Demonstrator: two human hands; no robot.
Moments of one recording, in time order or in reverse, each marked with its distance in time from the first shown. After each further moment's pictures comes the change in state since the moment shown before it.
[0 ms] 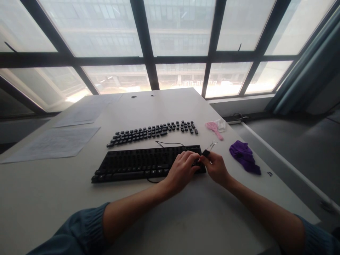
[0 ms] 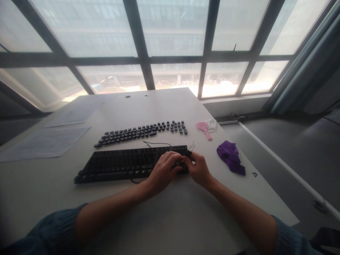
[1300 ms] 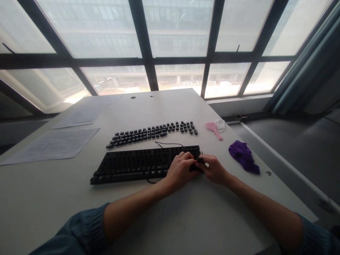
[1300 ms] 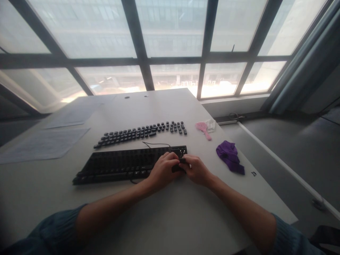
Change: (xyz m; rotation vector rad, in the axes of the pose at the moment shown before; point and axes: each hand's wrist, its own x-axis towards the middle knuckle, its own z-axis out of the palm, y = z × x) left_hand 0.004 -0.009 0.006 0.094 -0.131 -0.066; right_hand 0.003 0.008 -0.007 -0.160 -0.278 -0.199
